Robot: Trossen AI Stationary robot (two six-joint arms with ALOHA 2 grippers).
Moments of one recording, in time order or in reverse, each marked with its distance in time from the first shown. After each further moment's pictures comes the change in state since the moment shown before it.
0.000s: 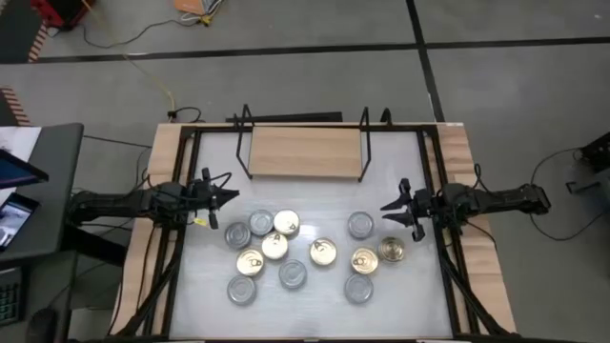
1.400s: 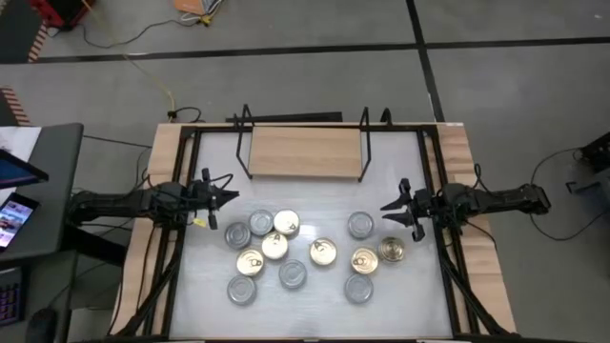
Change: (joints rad) left arm 0.000 0.000 0.014 0.010 0.000 -0.006; right arm 0.000 0.000 0.000 0.000 0.000 0.000
